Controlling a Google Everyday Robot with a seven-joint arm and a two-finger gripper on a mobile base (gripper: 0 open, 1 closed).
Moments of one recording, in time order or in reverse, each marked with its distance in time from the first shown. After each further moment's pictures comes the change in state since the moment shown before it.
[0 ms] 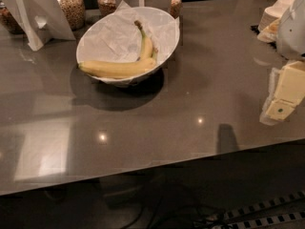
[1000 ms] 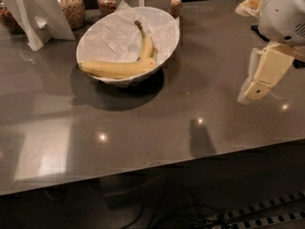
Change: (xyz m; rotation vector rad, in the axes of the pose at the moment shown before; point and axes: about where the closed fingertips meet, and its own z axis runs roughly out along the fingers) arm -0.055 -0.023 -0.014 0.116 -0.167 -0.138
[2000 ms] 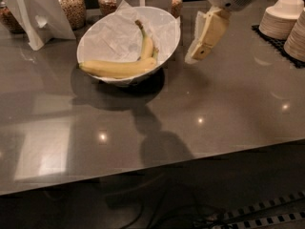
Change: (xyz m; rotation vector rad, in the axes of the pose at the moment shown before) arm -0.108 -0.070 0.025 0.107 -0.326 -0.264
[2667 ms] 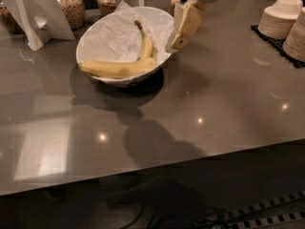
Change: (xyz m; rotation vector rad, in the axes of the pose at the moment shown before) arm -0.029 -0.028 0.030 0.005 -0.094 -0.065
